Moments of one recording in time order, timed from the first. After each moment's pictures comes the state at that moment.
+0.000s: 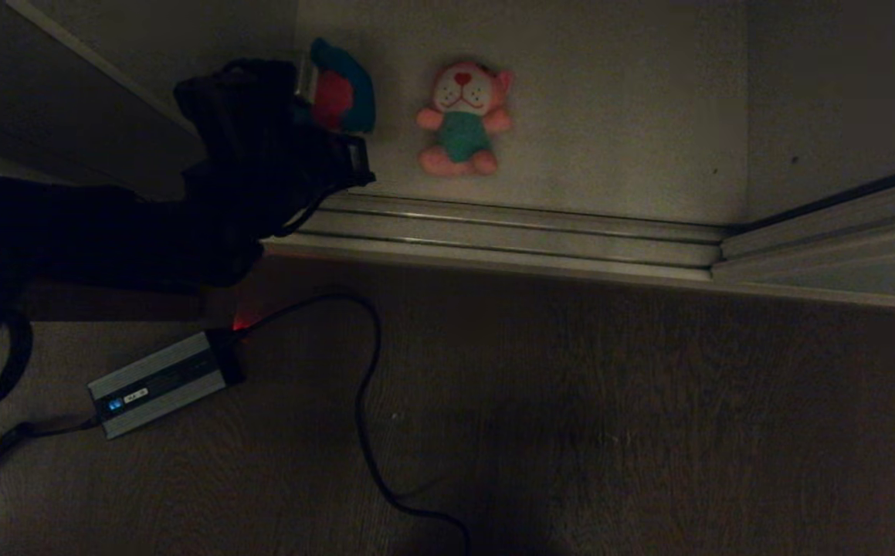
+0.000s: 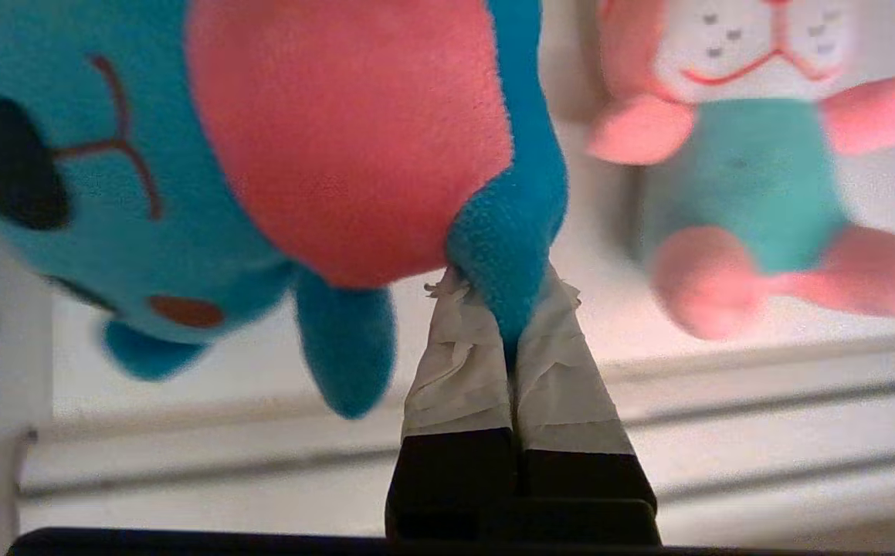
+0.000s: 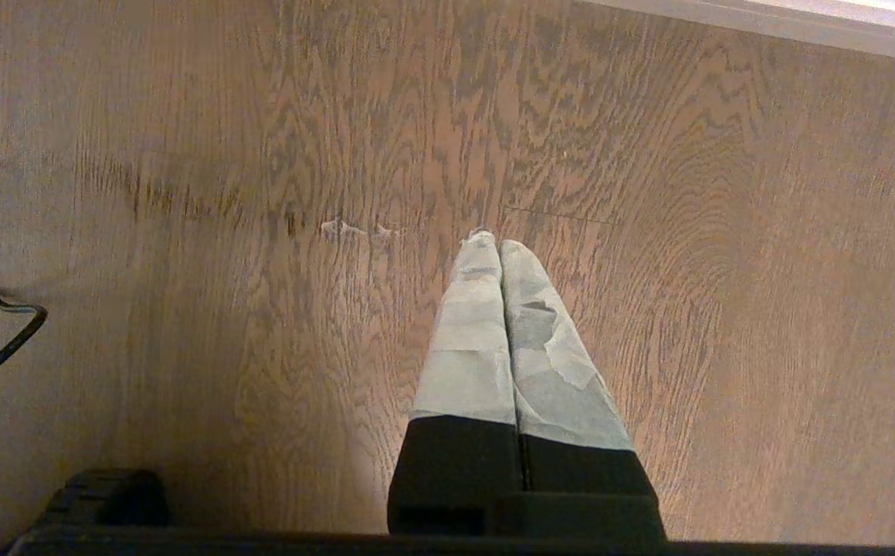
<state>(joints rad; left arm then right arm) -0.30 2.02 -1.61 -0.66 0.00 0.06 -0.01 0.00 0.00 0.00 0.00 -0.01</state>
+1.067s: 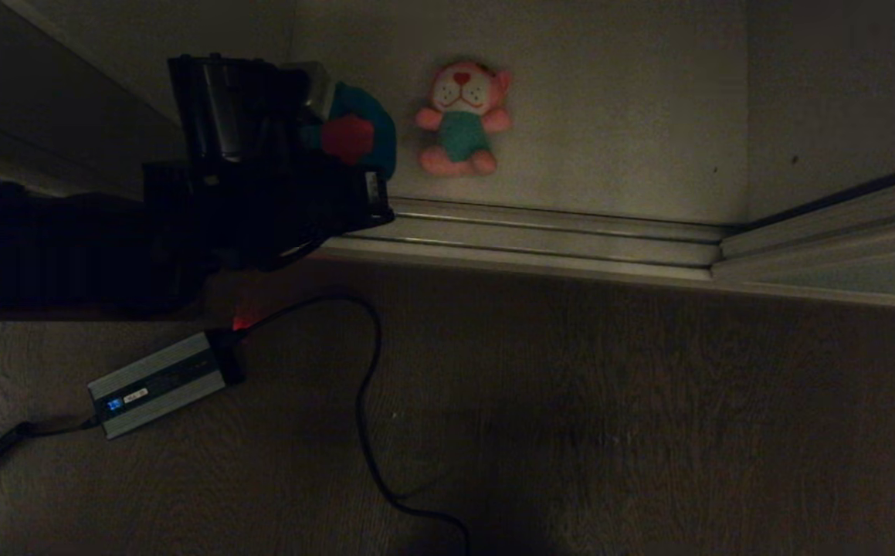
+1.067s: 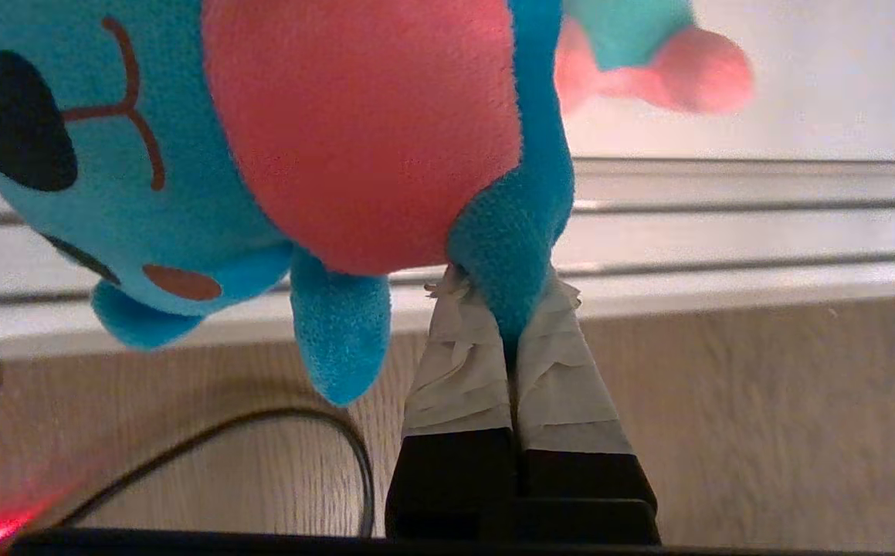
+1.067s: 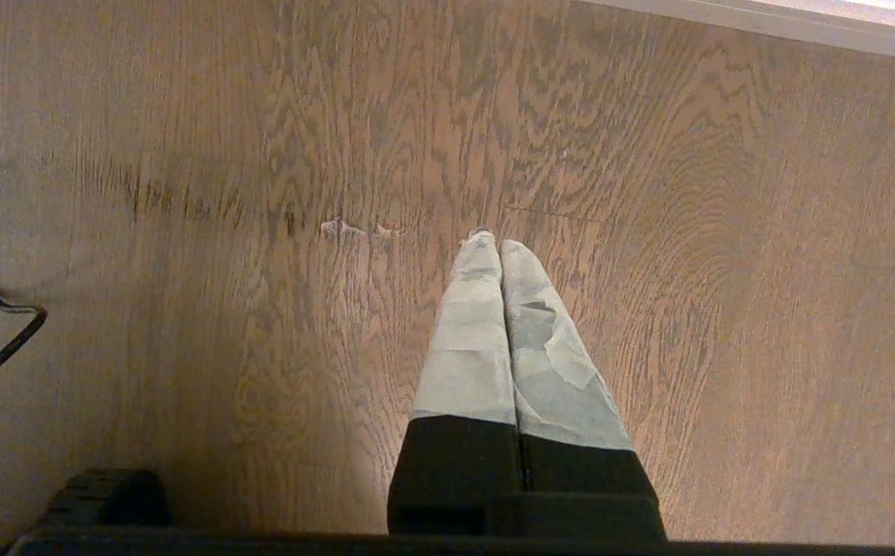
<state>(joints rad) -0.47 1.76 -1.36 -0.40 0.18 -0.04 -0.01 0.00 0.00 0.00 0.00 -0.01</state>
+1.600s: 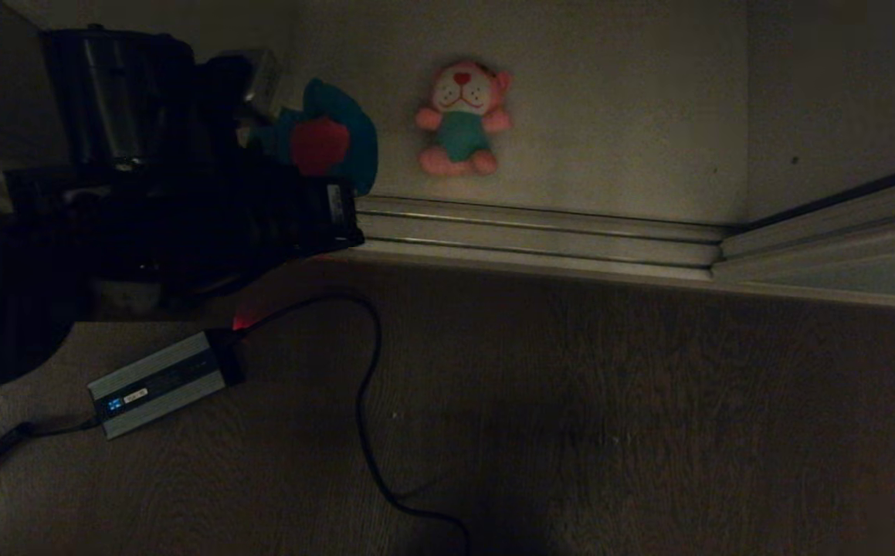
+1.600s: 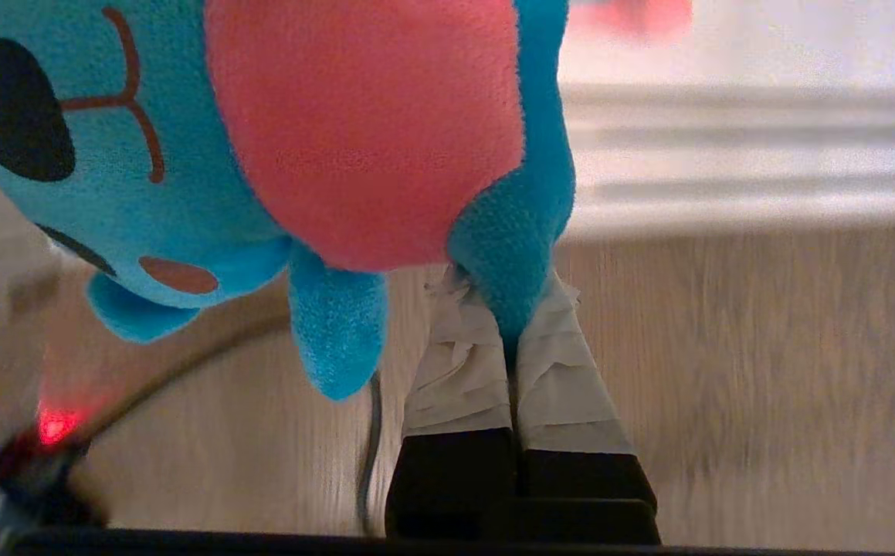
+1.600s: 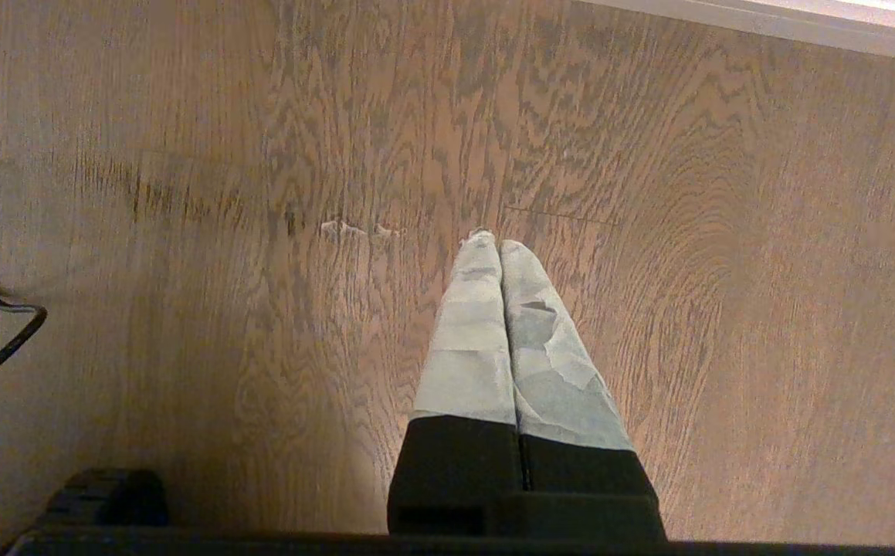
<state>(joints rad) -0.53 1.55 -1.17 -0.33 0.23 -0.04 -0.01 0.00 0.00 0.00 0.00 -0.01</state>
